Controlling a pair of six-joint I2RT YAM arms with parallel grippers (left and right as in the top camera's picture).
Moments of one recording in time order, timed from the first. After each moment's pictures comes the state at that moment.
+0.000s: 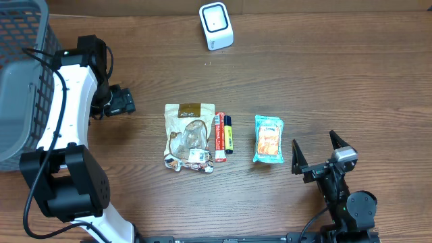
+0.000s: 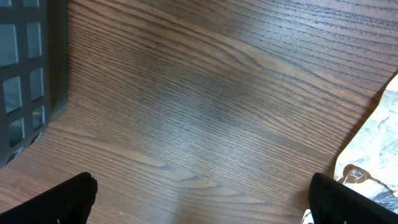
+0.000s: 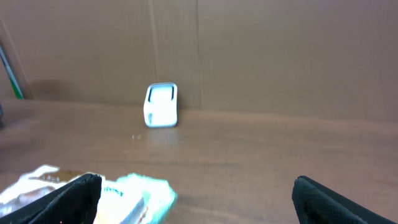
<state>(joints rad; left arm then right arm) 0.12 1.87 1.62 -1.32 -0.15 -0.25 0.11 0.01 0.02 0.01 -0.14 0.05</state>
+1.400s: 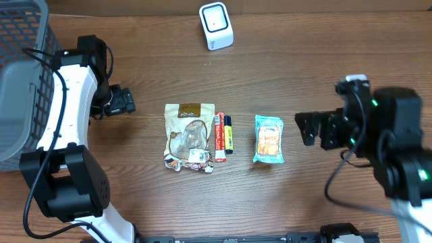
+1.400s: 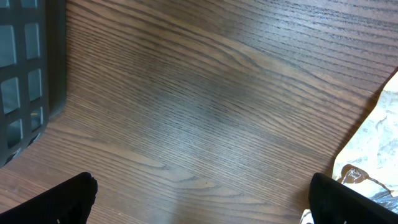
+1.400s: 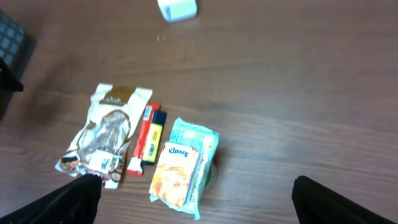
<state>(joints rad) 0.12 1.87 1.62 -1.32 -0.15 -0.25 0.11 1.03 1.31 -1.11 -0.25 0.08</state>
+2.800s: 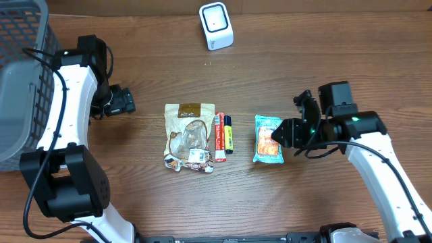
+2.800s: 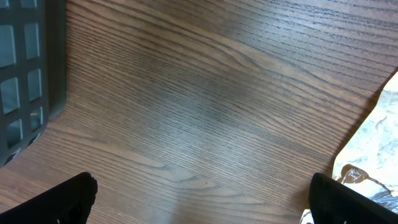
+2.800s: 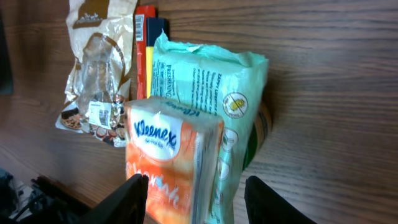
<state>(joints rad) 0.12 1.87 1.62 -1.32 -0.15 -0.25 0.13 1.35 1.00 -0.92 -0.49 0.18</state>
